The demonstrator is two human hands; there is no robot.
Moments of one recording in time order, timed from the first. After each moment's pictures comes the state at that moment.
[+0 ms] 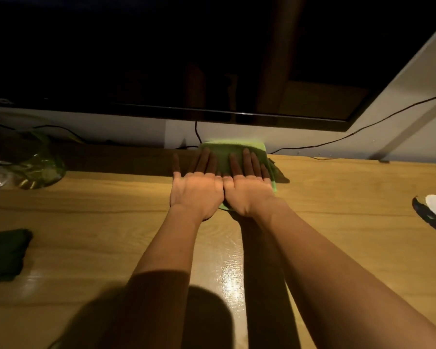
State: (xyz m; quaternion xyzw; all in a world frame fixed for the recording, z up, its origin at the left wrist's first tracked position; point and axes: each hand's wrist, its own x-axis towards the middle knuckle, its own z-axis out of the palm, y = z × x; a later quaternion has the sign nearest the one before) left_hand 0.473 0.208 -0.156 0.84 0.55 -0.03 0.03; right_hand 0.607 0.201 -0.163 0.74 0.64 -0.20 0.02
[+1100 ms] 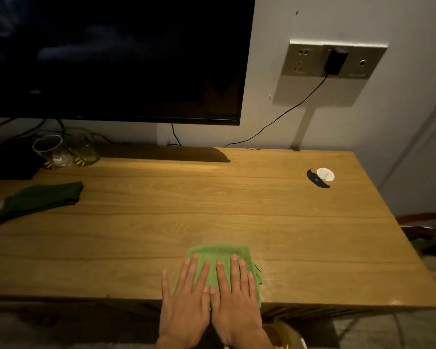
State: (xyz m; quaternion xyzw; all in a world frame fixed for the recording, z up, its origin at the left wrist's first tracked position) left_hand 0.494 -0.213 -0.134 0.79 0.61 -0.02 0.11; right_hand 0.621 -0.230 -0.143 0.73 0.65 -0.21 0.03
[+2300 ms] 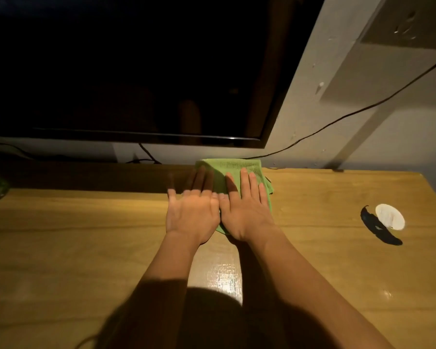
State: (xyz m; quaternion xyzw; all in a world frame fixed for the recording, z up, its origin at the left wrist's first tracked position) left_hand 0.585 0.179 -0.159 0.82 0.57 0.00 0.01; right_hand 0.716 0.161 -0.161 0.74 0.65 -0.16 -0.01
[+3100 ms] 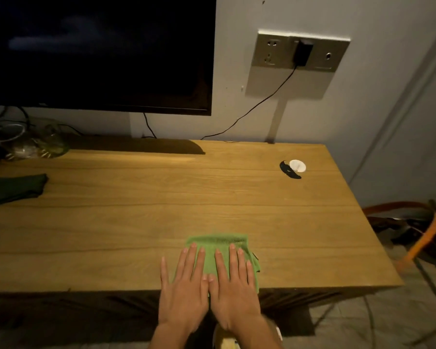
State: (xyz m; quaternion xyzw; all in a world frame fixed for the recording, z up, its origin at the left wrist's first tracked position) left_hand 0.565 -0.225 -0.145 0.79 0.60 -0.05 0.11; right_hand 0.689 -0.247 -0.141 0.74 0.64 -0.20 0.03
